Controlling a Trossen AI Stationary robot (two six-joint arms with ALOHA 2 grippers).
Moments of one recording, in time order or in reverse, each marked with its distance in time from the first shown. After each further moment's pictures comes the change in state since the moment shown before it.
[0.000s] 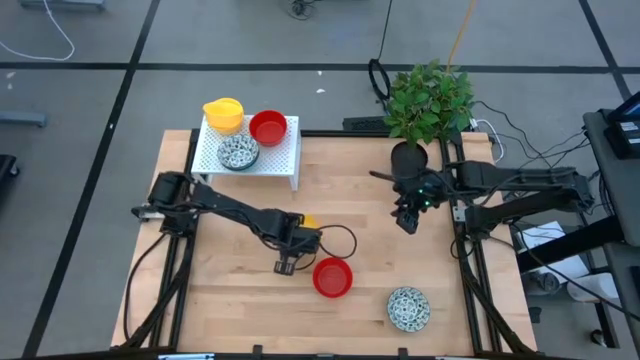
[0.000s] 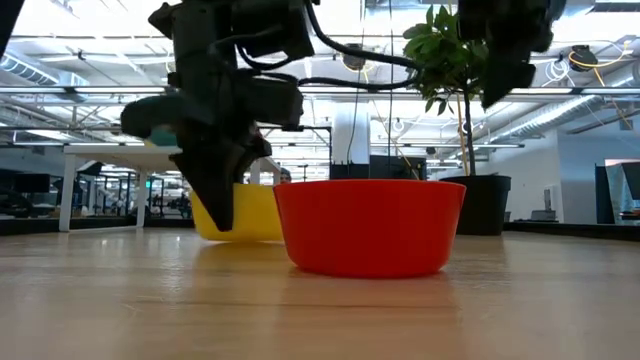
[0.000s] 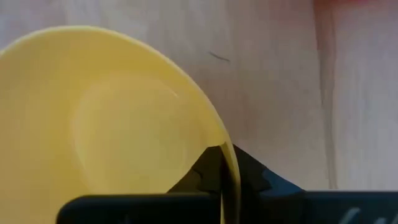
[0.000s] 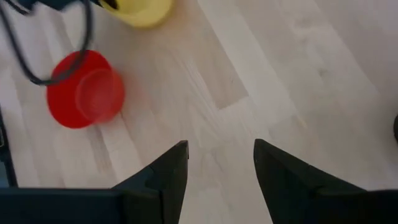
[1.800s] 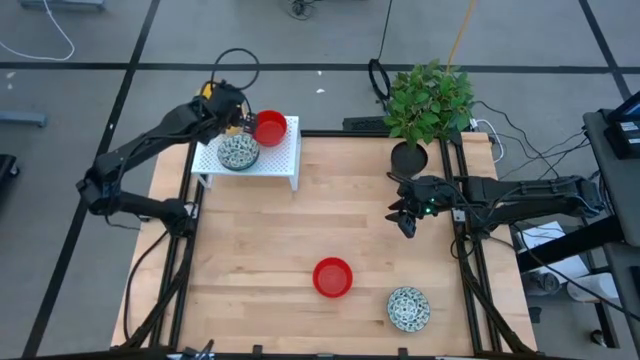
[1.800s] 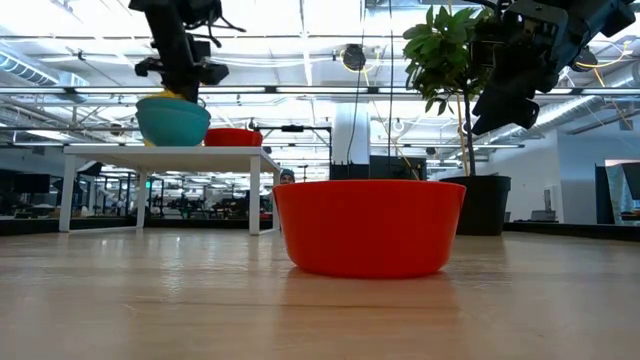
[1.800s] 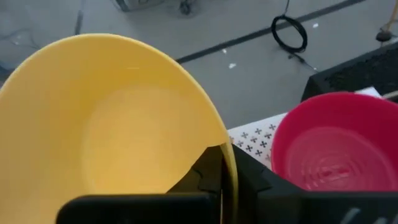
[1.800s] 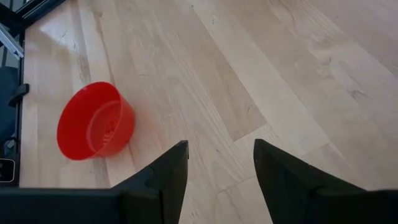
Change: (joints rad) left arm 0.904 -0.607 0.008 -0.069 -0.534 -0.298; right arm 0.001 -0.191 -0.363 0.435 0.001 0.043
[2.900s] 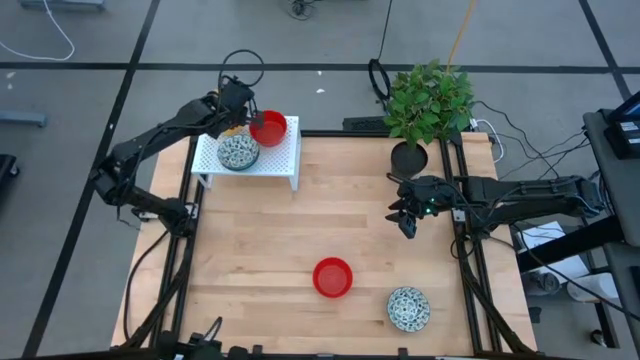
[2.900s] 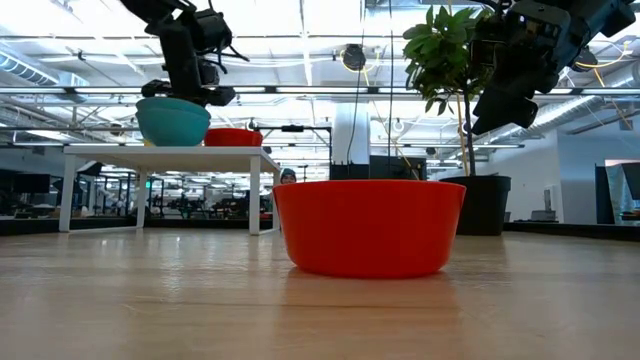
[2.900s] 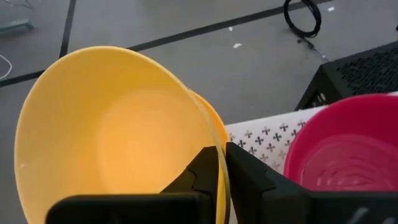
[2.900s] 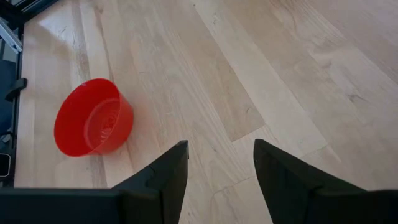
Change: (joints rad) left arm 0.072 0.123 0.000 0.032 0.056 -0.084; right arm 0.000 0.000 0.000 0.000 0.000 -0.030
